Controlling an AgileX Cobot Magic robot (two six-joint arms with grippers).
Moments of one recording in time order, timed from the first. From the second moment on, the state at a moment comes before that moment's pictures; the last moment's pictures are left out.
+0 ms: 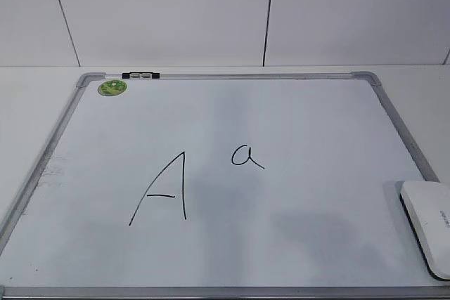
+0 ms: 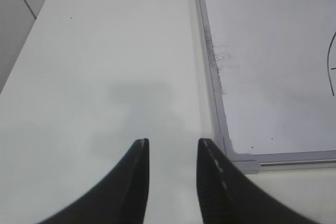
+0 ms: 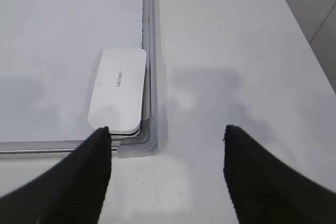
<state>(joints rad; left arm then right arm) 0.03 0.01 -0.51 -0.03 1.11 0.09 -0.04 -0.02 -0.50 -0.08 1.15 -0.06</state>
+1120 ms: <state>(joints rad) 0.07 0.01 -0.51 -0.03 1.11 0.09 -0.04 0.20 -0.51 0.10 1.11 -0.14</state>
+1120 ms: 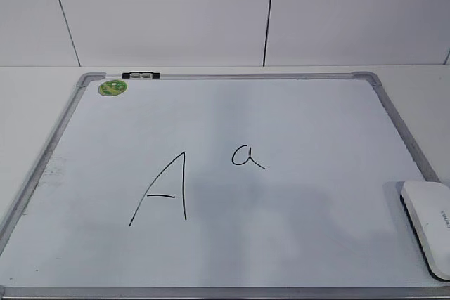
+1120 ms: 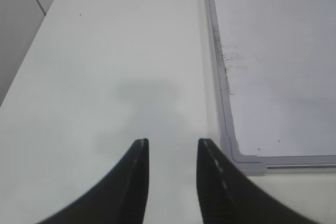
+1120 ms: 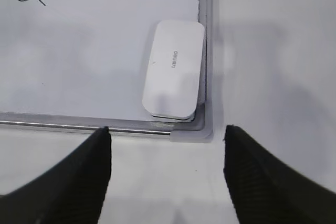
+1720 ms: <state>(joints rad) 0.07 0.01 -0.51 -0.03 1.11 0.09 0.00 0.47 -0.62 0.14 1.09 -0.16</state>
